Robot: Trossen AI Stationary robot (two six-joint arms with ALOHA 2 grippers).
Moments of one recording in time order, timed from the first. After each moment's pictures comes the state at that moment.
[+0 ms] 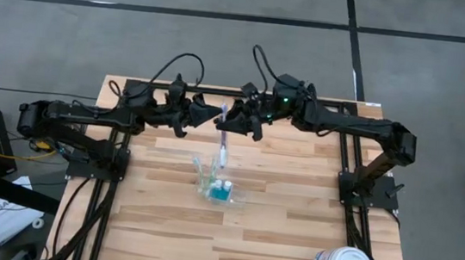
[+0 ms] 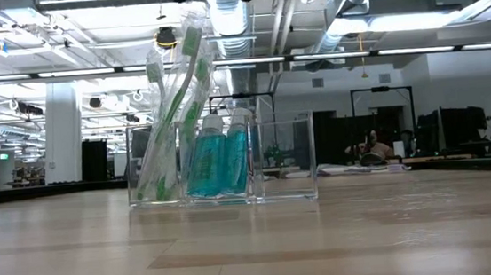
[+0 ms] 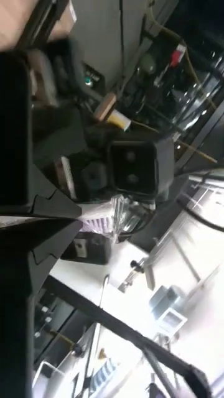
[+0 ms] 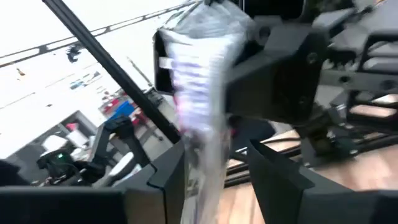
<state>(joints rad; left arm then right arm) 0.19 1.19 0.84 0.72 0.14 -0.68 -0.23 1.63 1.41 0.27 -0.63 0.67</state>
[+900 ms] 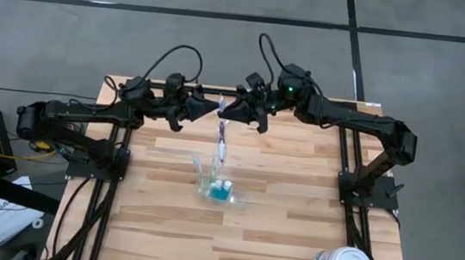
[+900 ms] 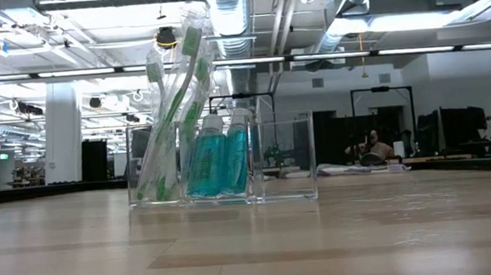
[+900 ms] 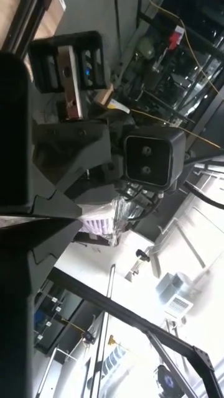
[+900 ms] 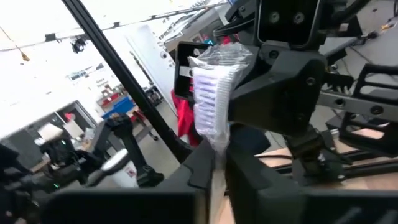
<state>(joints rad) 0.26 1.17 0.86 0.71 0.26 -0.69 -0.29 1.63 1.46 0.24 -0.70 0.58</state>
